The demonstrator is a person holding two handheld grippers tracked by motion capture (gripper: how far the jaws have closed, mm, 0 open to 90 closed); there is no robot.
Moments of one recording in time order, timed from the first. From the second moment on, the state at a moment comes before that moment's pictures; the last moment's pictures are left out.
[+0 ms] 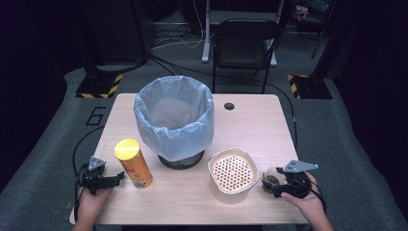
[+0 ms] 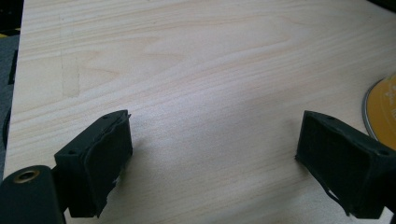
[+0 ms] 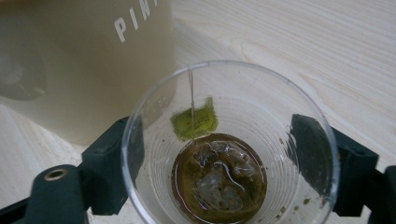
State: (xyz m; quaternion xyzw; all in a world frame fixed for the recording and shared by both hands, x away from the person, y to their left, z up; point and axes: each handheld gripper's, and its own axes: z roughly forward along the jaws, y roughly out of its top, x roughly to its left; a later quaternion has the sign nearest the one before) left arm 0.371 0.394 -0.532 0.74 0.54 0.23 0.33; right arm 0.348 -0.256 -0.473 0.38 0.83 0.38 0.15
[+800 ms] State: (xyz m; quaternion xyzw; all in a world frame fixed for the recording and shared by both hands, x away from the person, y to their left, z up) left arm 0.371 0.394 -0.532 0.74 0.54 0.24 0.33; right arm 0.349 -0.259 -0.465 0.36 0.83 0.37 0.18
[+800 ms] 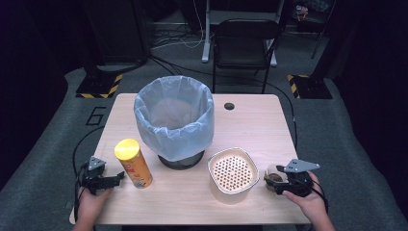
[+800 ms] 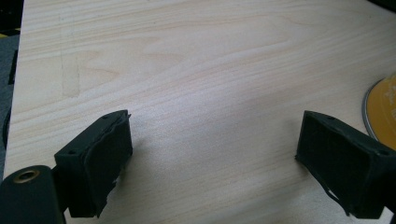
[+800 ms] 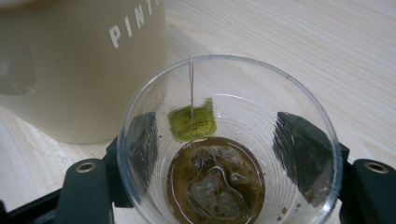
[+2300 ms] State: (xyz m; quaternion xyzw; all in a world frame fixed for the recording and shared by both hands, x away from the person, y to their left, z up) left arm 0.372 0.393 -0.532 0.73 0.54 0.24 0.33; right arm 0.422 -0.202 -0.358 0.15 0.88 0.37 0.26
